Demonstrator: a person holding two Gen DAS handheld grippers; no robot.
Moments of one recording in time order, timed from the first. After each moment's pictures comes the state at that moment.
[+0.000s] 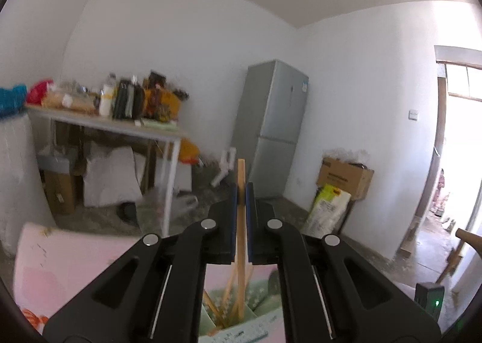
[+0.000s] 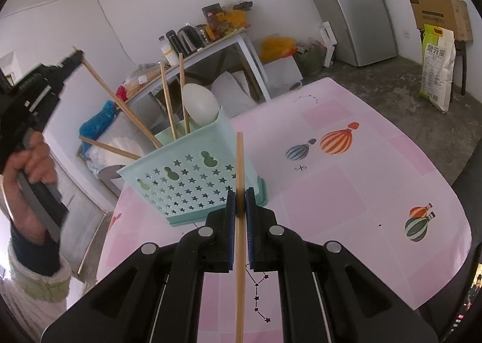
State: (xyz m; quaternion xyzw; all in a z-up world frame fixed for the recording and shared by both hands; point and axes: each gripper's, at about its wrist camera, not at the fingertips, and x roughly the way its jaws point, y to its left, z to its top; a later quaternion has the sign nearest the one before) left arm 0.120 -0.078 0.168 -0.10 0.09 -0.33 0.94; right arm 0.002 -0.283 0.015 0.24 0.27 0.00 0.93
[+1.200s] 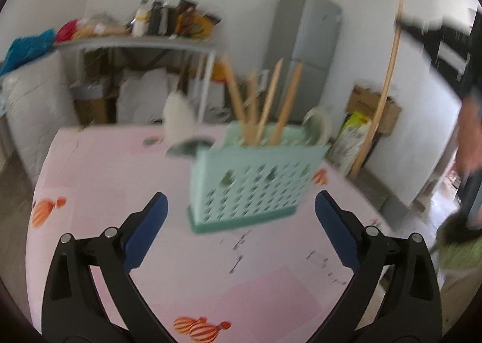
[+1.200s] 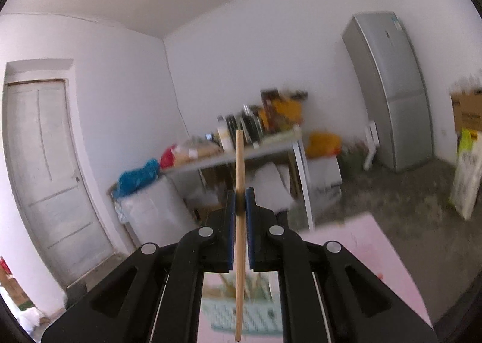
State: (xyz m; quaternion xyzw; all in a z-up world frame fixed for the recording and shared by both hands) left arm 0.061 -0.034 0.044 -0.05 0.27 -0.24 0.93; right arm 0.021 -0.274 0.197 0.14 0.05 0.07 0.99
